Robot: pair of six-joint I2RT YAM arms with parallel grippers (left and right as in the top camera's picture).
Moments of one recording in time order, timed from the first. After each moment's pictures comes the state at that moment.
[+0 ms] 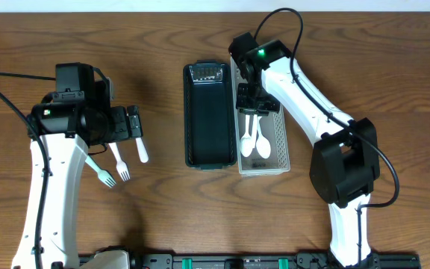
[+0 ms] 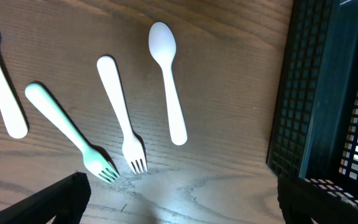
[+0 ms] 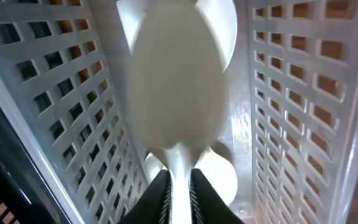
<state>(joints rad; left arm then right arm) 0.07 1.37 1.26 -1.12 0.10 -0.11 0.49 2.18 1.91 -1.28 0.02 0.63</state>
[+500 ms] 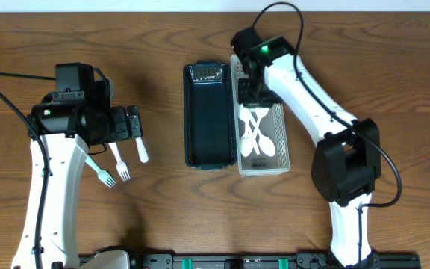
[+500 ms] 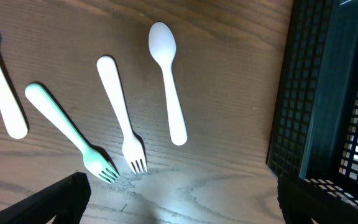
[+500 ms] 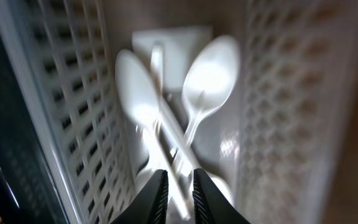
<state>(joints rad) 0.07 1.37 1.26 -1.12 0.10 -0.11 0.45 2.18 1.98 -1.26 0.08 0.49</state>
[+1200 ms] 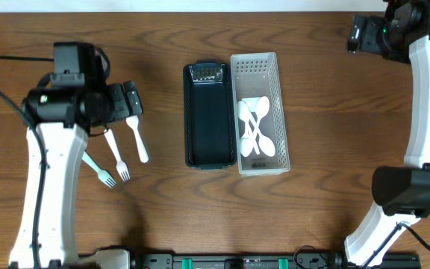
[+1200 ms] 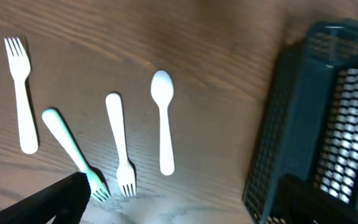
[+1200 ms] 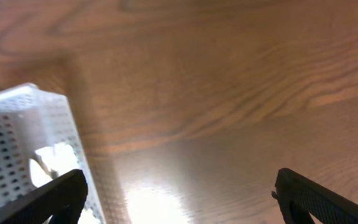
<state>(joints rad) 0.02 1.47 1.46 -1.13 0.02 -0.29 -0.07 1.99 2.28 -1.43 0.06 0.18</state>
